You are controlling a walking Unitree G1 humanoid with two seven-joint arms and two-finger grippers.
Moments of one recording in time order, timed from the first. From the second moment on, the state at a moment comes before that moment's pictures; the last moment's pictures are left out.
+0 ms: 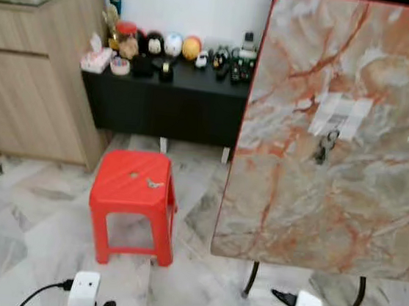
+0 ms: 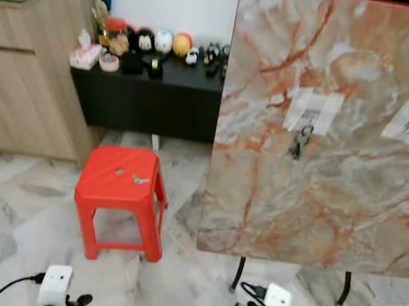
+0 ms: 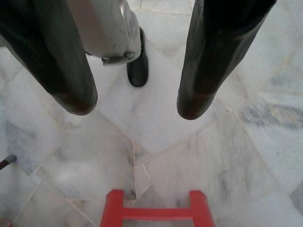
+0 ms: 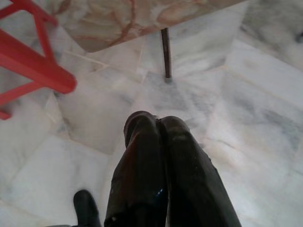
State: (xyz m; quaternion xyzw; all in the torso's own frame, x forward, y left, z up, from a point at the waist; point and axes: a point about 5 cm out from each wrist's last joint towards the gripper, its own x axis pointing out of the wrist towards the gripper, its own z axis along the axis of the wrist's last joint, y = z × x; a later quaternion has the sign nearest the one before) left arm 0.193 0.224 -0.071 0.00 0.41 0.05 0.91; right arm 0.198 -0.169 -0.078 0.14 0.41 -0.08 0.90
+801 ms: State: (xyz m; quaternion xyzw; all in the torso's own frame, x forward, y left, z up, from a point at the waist) left arm 0.186 0.217 -0.076 -0.01 0.42 0.05 0.90; right arm 0.230 -0.175 -0.057 0.13 0.35 -0.09 0.92
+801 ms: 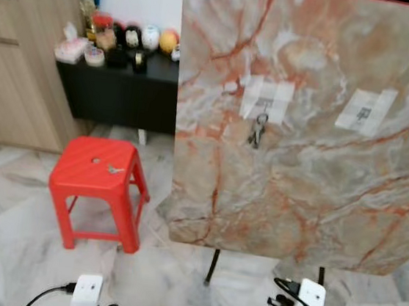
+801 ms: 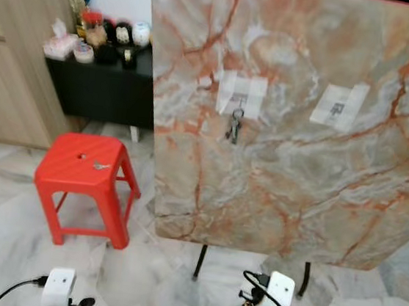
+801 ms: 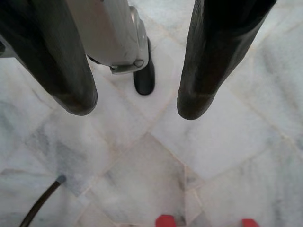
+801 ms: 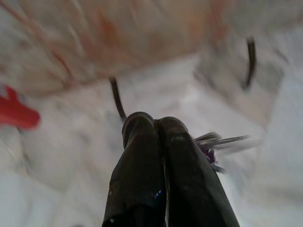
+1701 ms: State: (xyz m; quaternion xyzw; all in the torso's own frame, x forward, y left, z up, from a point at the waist) left arm 0.185 0.222 -0.075 -0.01 0.42 0.06 0.91; right arm 0.321 -0.207 0.081 0.08 -0.04 -0.27 0.96
